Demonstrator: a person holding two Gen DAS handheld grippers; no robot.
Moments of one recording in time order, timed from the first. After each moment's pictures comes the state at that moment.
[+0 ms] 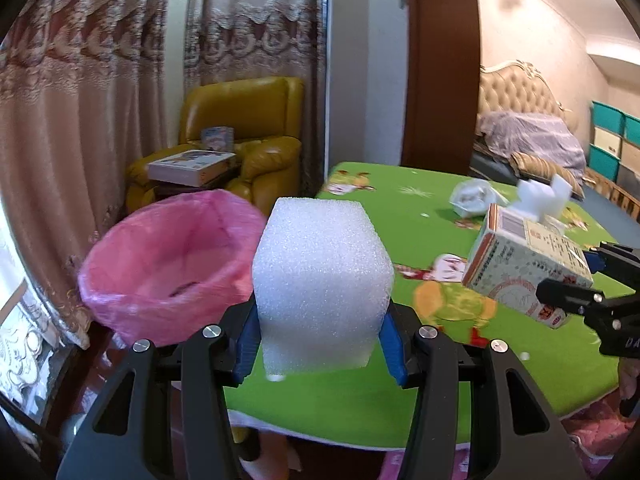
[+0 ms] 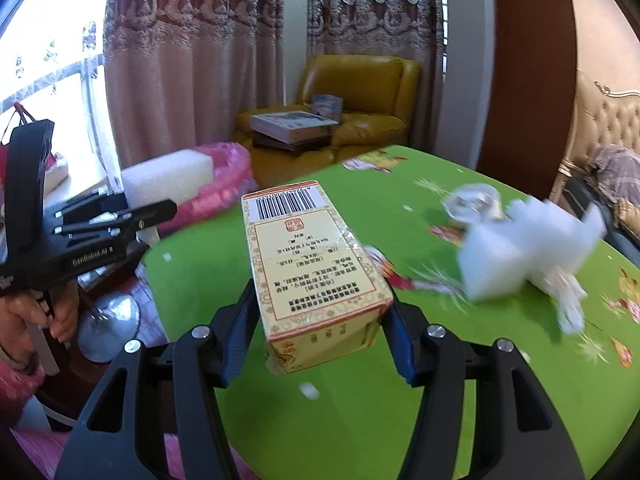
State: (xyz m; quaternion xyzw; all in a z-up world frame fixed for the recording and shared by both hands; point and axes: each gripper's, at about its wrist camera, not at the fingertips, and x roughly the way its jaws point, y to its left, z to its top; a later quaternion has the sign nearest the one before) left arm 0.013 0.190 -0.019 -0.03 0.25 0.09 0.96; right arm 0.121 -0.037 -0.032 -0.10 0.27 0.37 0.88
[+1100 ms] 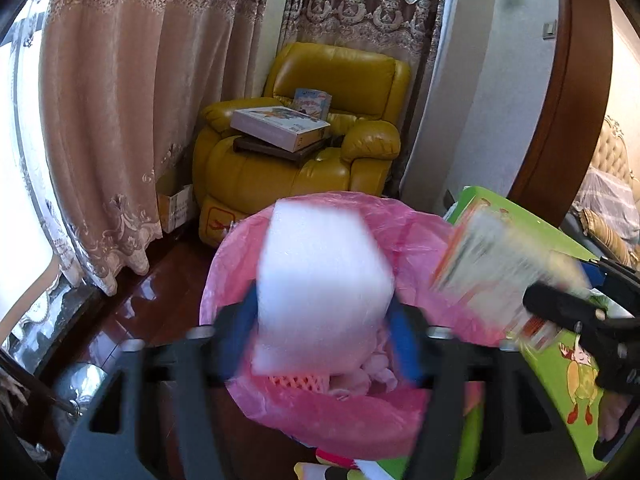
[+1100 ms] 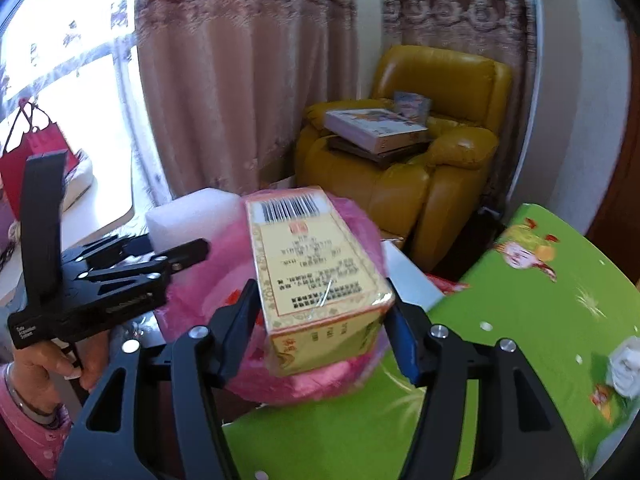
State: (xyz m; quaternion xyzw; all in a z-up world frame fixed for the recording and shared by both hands) left arm 0.063 0.409 -0.020 -0.15 0.28 0.20 0.93; right arm 0.190 0.219 -0.008 -0.14 0.29 0.44 0.84
